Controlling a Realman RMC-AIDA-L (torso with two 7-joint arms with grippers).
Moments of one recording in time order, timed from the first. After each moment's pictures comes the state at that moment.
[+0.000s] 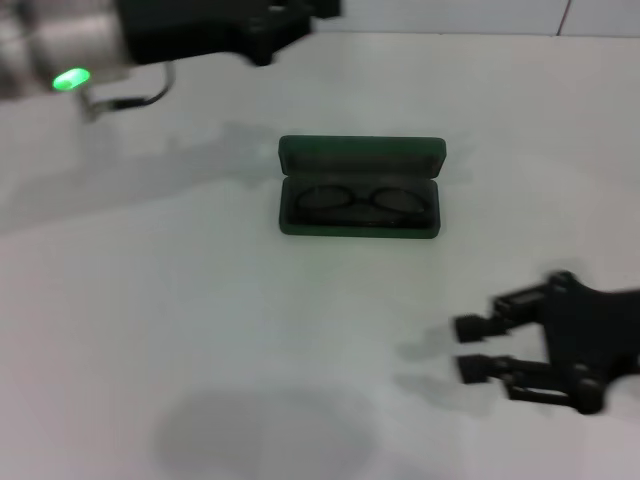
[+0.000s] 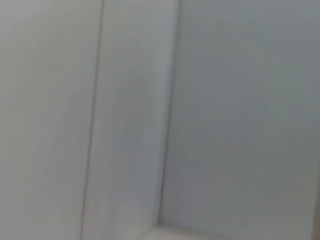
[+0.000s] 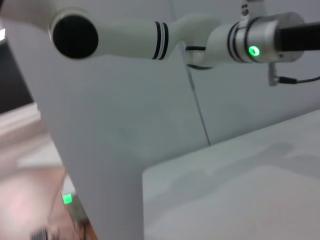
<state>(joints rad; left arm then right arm) -0.73 -1.88 1.17 0.43 1.26 1.45 -1.30 0.27 2.02 -1.34 -1.18 -1.62 -1.69 1.67</state>
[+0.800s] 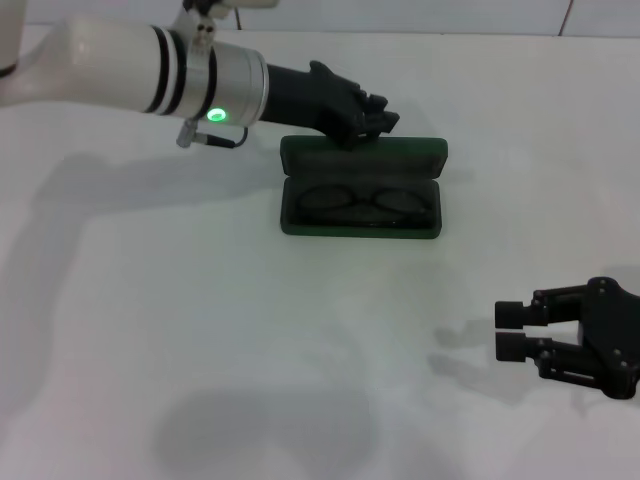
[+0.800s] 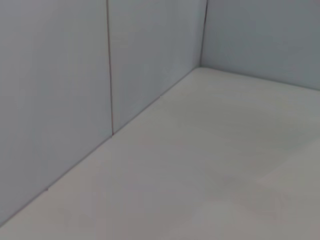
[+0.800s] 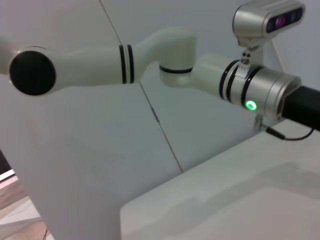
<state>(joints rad) -0.91 -2.02 1.17 0.41 1.79 1.02 -1.51 0.32 2.02 -1.13 -0.82 -1.63 -1.76 1.52</state>
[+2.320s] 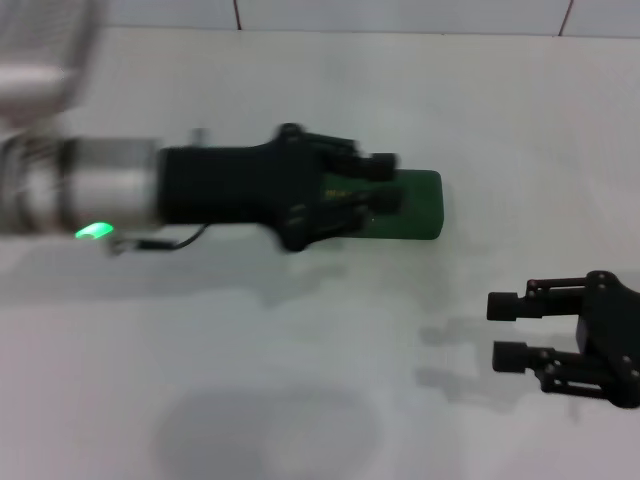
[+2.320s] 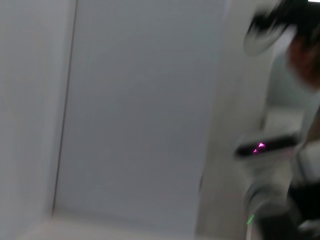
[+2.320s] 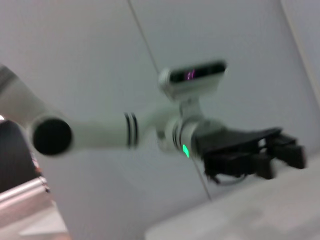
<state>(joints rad) -0.49 -2.04 1.16 0.73 1.48 1.66 -1.32 0.34 2.02 -1.13 -0.78 -1.59 -1.81 1.43</state>
